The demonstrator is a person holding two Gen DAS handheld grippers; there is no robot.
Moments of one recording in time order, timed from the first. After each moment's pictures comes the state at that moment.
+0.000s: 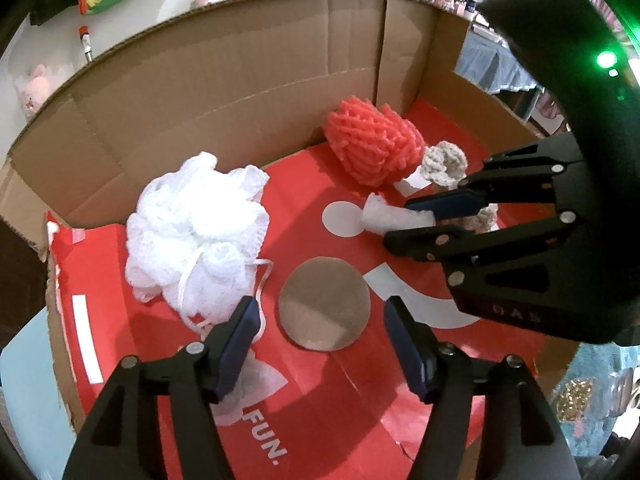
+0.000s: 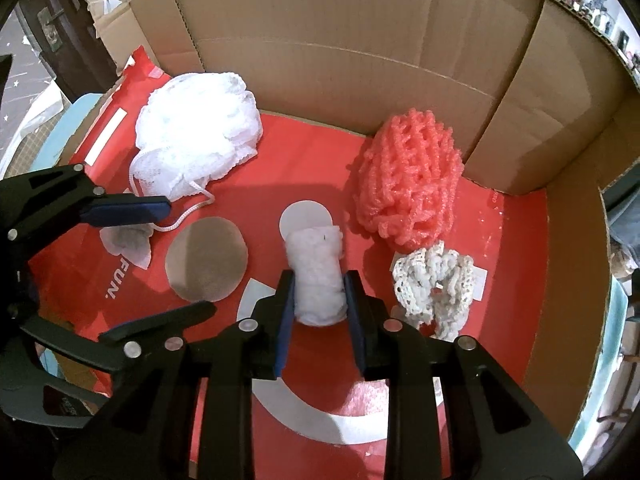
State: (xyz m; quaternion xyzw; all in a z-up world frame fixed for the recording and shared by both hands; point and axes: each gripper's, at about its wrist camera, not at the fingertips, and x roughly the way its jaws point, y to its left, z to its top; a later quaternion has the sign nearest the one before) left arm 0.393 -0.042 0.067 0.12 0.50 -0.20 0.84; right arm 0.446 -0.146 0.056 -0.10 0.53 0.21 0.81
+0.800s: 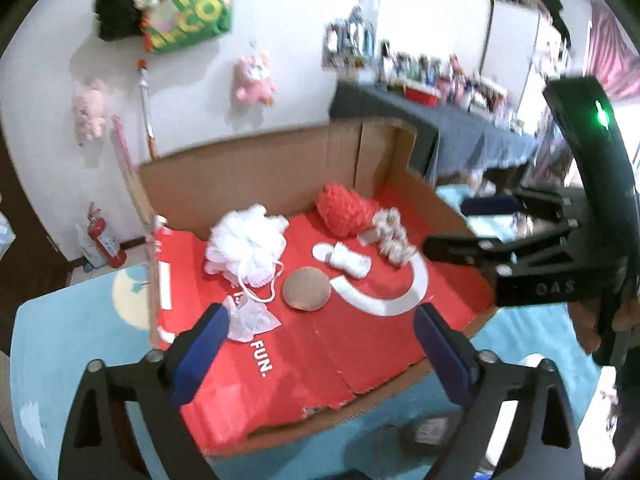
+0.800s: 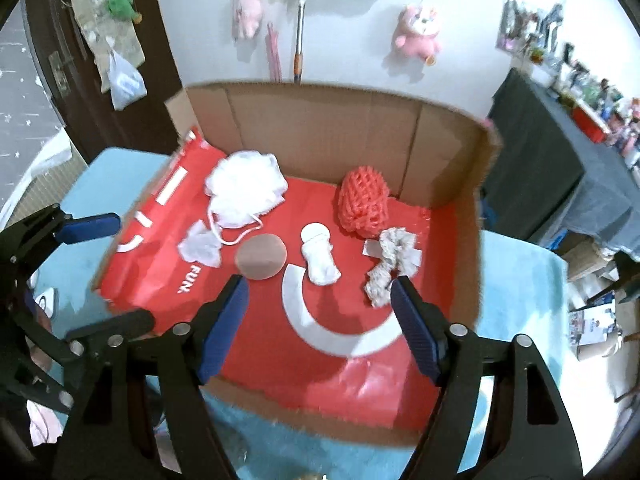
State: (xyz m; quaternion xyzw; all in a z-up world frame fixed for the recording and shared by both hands) left arm 0.273 0.009 0.167 0.04 0.37 -0.18 0.91; right arm 0.336 -0.180 0.168 -0.06 0.44 0.18 0.88
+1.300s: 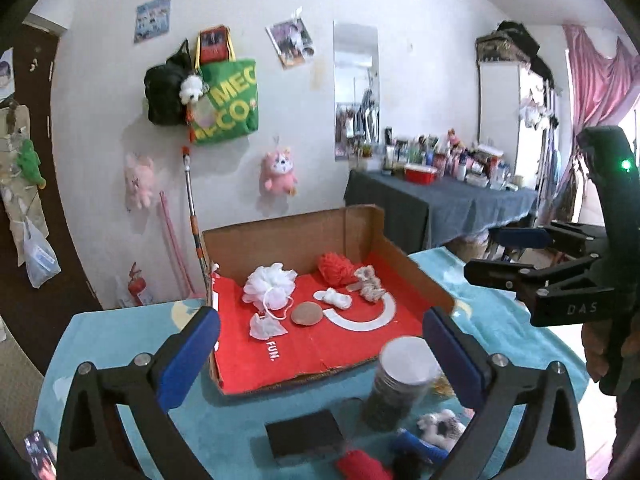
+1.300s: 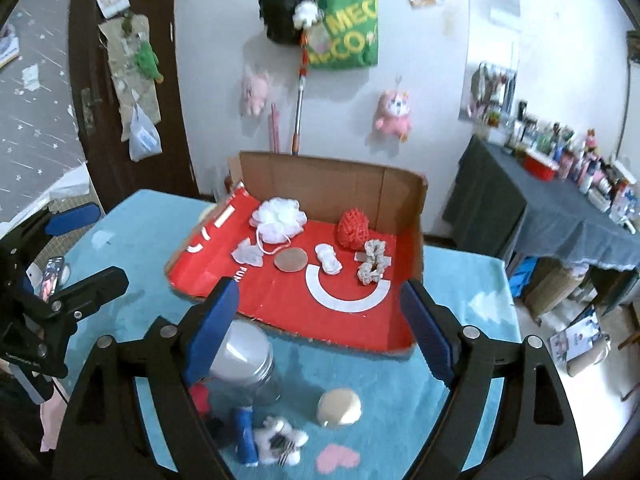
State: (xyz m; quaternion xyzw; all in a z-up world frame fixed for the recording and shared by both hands) left arm 0.115 0.015 0.218 0.04 0.22 -0.15 0.96; right arm 0.161 -0.205 0.226 -0.05 0.29 0.16 0.94
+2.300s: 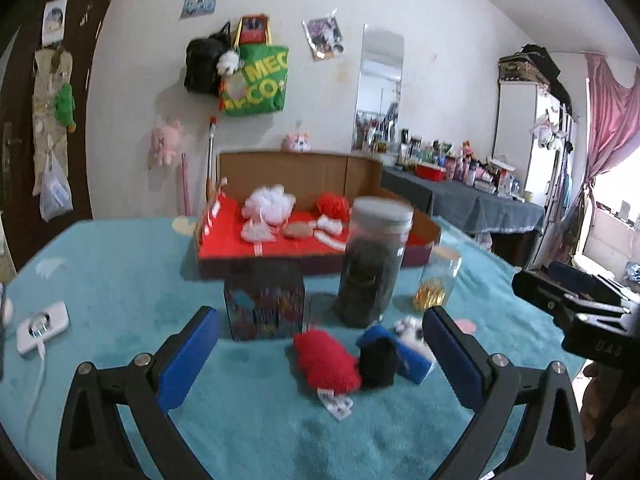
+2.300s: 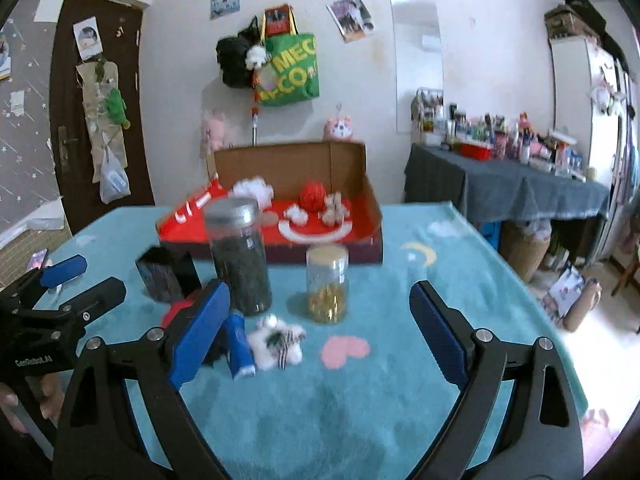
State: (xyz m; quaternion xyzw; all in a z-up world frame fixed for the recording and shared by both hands) left arm 0.026 0.010 0.084 -0.02 0.22 -0.10 0.97; right arm 0.024 -0.233 0.103 0.01 0.21 0.06 0.98
